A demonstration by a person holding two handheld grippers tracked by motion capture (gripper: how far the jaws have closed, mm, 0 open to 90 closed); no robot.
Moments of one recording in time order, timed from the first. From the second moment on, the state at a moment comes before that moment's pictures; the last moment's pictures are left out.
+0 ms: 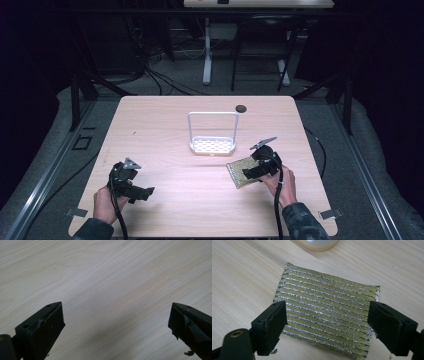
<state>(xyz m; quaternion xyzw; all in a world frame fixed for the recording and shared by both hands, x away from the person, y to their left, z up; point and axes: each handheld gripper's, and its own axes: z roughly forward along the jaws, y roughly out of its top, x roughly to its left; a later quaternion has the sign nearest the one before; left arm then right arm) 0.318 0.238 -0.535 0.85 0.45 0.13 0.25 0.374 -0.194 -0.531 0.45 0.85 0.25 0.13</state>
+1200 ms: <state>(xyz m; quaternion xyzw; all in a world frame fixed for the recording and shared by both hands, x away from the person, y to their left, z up) 0.314 0.234 -0.532 0.85 0.44 0.13 0.26 0.378 -0.185 -0.548 0.47 0.85 0.21 0.12</state>
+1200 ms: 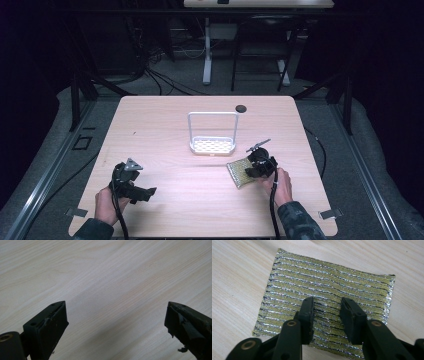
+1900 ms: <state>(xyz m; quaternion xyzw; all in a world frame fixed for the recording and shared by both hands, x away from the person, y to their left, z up) 0.316 0.234 -0.532 0.85 0.44 0.13 0.26 0.375 -0.184 -0.547 0.49 0.84 0.23 0.12</state>
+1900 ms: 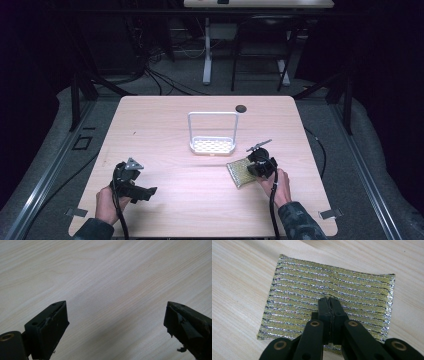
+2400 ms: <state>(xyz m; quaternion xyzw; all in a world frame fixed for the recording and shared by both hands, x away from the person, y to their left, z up) 0.317 0.234 -0.533 0.85 0.43 0.13 0.27 0.370 -0.183 -0.530 0.48 0.83 0.25 0.14</state>
